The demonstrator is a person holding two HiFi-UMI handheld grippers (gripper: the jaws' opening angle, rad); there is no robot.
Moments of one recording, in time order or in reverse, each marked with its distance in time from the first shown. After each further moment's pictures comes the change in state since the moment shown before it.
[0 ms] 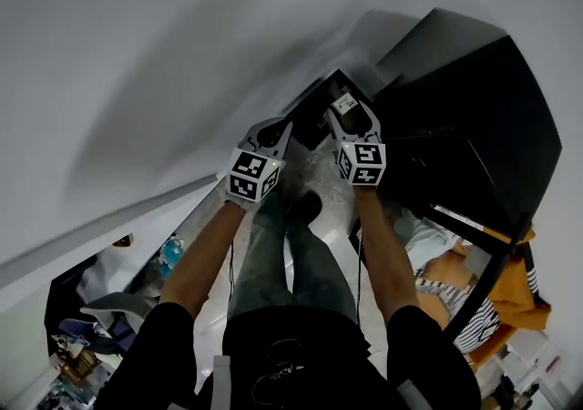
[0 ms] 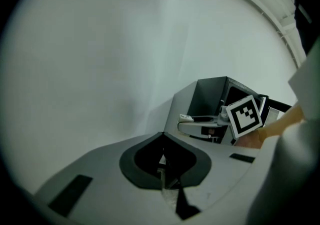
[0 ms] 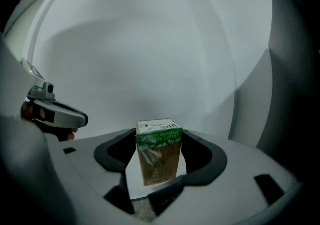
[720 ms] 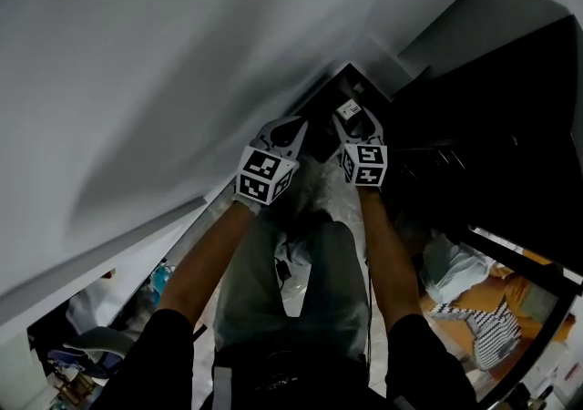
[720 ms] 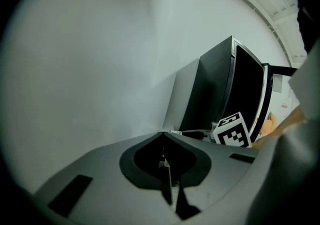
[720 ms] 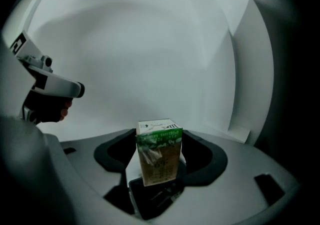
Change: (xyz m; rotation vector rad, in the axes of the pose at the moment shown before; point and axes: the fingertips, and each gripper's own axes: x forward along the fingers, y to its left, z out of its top) left arm 0.119 0.052 -0.168 0.036 -0.007 -0.074; right arm 0.123 -0.042 -0.231 0.004 0.063 -0.049
